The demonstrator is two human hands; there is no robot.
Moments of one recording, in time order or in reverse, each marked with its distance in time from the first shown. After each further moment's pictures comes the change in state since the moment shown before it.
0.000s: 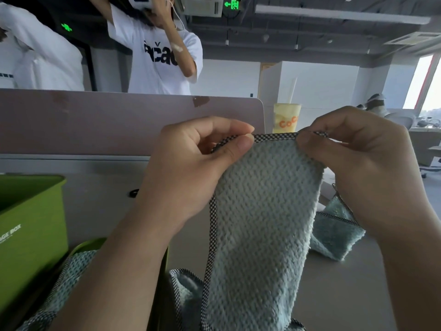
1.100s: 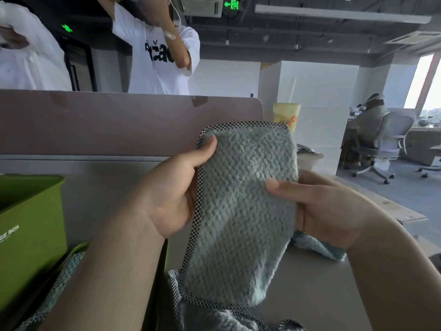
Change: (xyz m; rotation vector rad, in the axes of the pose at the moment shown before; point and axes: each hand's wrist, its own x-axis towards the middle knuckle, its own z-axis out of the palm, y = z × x) left_hand 0.006 -0.017 -0.005 -0.688 -0.158 -0.821; right_hand -0.009 0.026 0.011 0.655 -0.635 0.727
